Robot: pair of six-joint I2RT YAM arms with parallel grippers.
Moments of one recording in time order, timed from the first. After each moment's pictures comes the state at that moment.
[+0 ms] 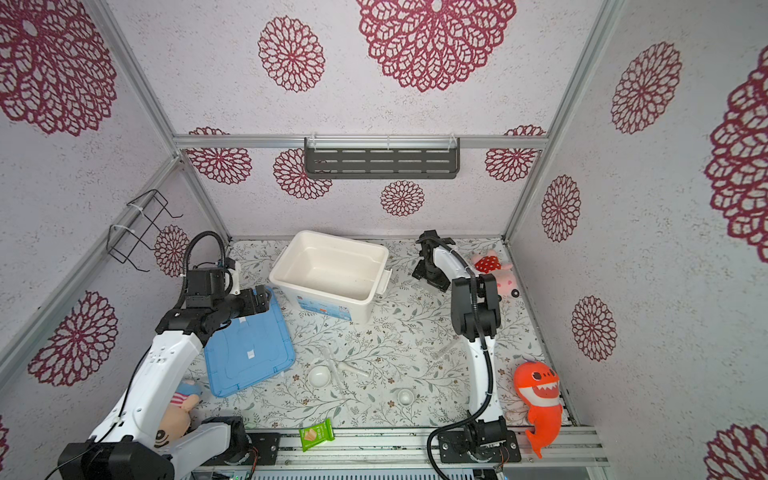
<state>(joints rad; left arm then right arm) 0.01 1.12 0.98 -0.62 0.08 -0.19 0.23 2.34 1.97 -0.96 0.14 0.72</state>
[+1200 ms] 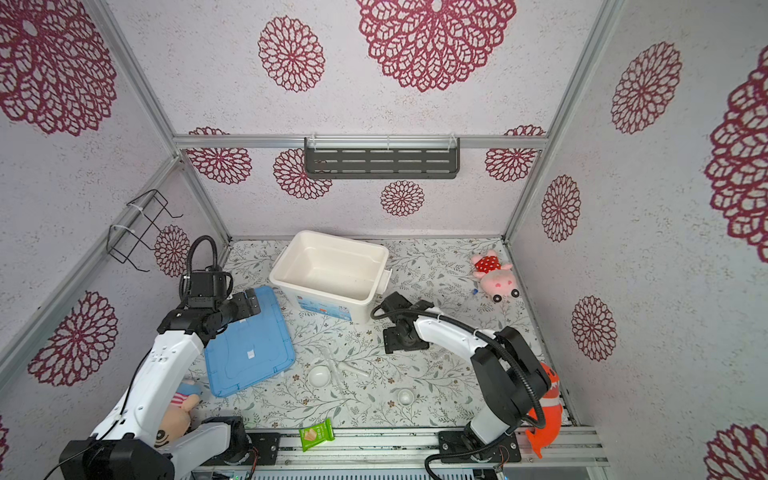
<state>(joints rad) 0.01 1.13 0.96 -0.67 -0.19 -0.31 0.72 1.59 1.00 -0.76 0.08 0.54</state>
